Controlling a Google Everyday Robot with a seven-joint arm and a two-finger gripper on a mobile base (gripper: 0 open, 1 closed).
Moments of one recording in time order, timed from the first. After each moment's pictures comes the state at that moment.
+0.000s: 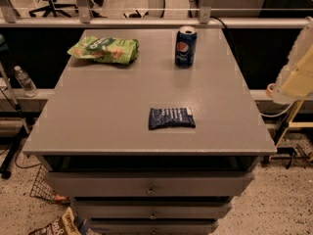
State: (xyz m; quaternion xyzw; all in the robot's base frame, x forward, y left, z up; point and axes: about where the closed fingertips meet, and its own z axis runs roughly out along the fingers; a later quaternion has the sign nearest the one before) arm 0.402 -0.167 1.092 -0.61 0.73 -0.13 0.28
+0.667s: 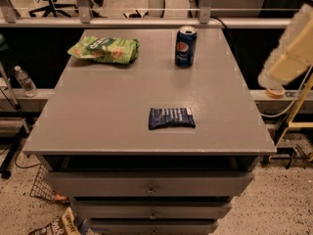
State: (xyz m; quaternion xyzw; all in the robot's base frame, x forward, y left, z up) arm 0.415 -0.160 1.102 -0.59 0.73 -0.11 0.32
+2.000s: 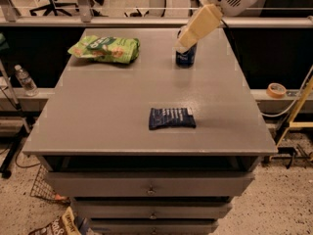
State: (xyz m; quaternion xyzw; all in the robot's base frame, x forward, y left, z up) arm 0.610 -0.083 1.019 -0.53 0.76 0.10 0.35
